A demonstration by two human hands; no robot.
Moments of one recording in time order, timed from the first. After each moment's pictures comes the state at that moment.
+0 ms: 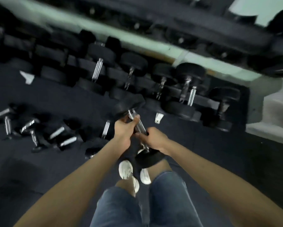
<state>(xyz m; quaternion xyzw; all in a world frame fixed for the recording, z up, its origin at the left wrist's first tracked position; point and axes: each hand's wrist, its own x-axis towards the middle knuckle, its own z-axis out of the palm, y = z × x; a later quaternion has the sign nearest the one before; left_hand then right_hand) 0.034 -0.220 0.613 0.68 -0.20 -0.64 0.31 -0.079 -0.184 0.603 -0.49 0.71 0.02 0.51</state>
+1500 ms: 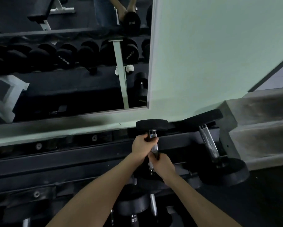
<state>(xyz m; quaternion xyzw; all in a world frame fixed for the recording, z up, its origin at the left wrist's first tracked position) -0.459 -0.593 0.636 0.53 -0.60 -0.59 0.10 -0.503 -0.495 0.619 -0.19 0.83 -0.29 0.45</state>
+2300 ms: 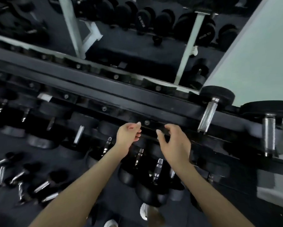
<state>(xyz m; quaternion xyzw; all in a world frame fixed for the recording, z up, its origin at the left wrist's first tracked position) -0.196 -0.502 0.665 0.67 -0.35 -0.59 0.29 -0.342 -0.442 0.685 -0.56 0.77 -0.26 0.16</state>
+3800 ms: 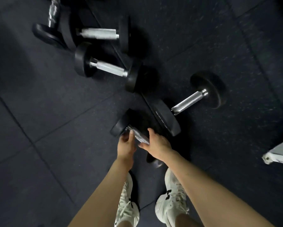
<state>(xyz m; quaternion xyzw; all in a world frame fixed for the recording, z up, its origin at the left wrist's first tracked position) 0.305 -0.104 -0.034 0.74 0.19 -0.53 0.37 0.222 -0.186 -0.019 -0.68 0.46 0.36 0.43</state>
